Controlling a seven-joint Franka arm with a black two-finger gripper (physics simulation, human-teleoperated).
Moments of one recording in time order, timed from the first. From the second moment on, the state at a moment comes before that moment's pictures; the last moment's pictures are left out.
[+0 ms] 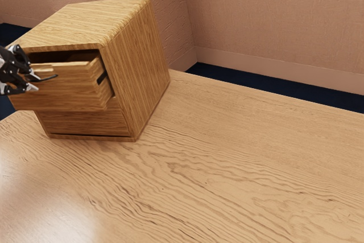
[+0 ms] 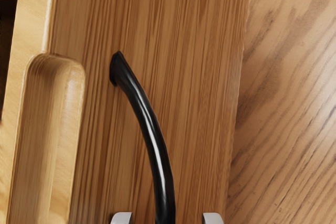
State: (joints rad) arm 0.06 -0.29 0.54 -1.92 -0.01 2.24 1.68
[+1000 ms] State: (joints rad) arm 0.10 -0.54 0.50 -2.09 0.06 2.15 1.67
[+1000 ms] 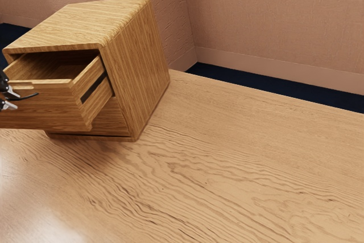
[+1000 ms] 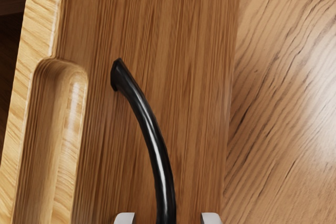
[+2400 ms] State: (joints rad) arm 0.22 -0.74 0.40 -2.23 0.08 2.05 1.66
